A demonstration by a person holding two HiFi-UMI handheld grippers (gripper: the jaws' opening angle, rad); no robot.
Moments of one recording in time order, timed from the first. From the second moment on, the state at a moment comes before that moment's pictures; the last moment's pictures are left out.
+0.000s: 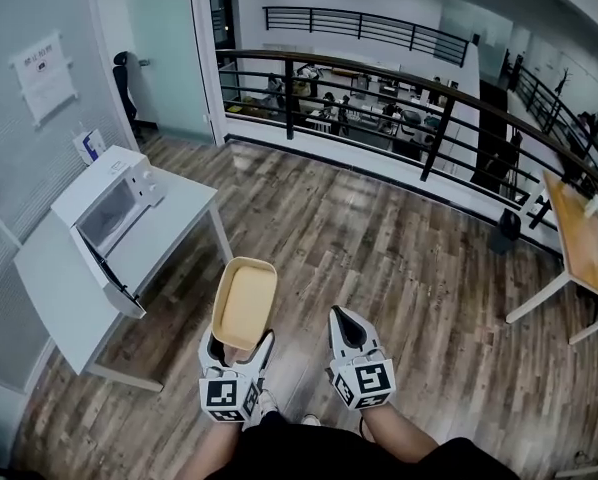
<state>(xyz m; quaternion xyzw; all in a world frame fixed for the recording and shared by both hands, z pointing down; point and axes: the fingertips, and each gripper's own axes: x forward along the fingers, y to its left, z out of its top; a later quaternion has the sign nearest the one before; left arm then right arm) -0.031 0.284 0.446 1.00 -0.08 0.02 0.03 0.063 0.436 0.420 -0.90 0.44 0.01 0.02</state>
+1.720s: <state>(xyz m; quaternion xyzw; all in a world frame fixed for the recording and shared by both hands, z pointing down) 0.098 0.027 0.442 0.99 -0.15 0.00 0.00 0.210 0.123 0.412 -0.86 0.52 0.02 -0.01</state>
